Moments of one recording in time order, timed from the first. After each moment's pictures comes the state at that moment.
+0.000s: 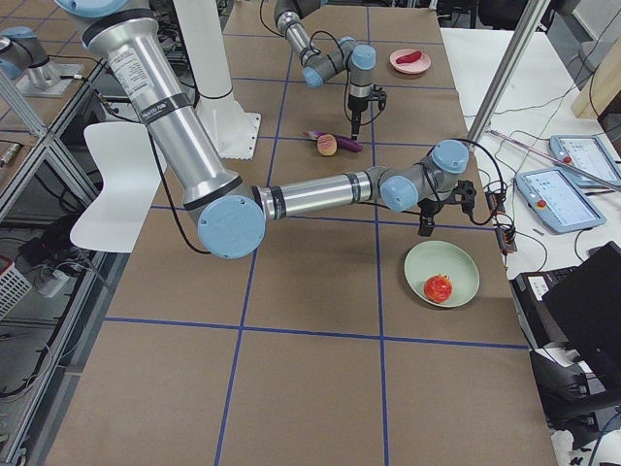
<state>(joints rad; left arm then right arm) -0.58 -2.61 -1.14 -1.75 -1.99 -1.12 1.25 -1.07 1.26 -1.26 2.41 0.66</state>
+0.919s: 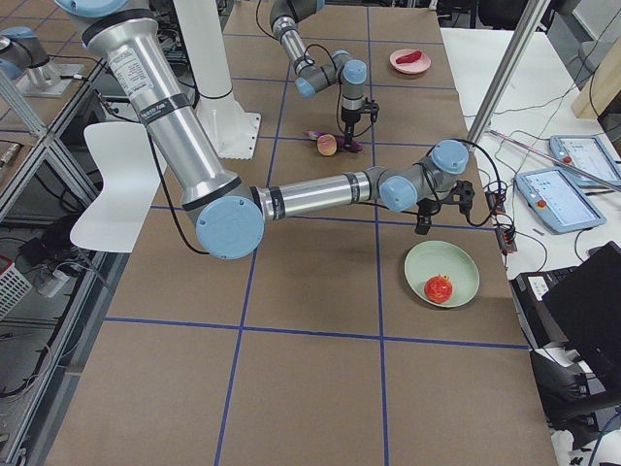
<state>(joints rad) -0.53 -2.61 -1.08 -1.82 -1.94 -1.12 1.25 -1.07 1.27 -1.26 2.43 0.71</state>
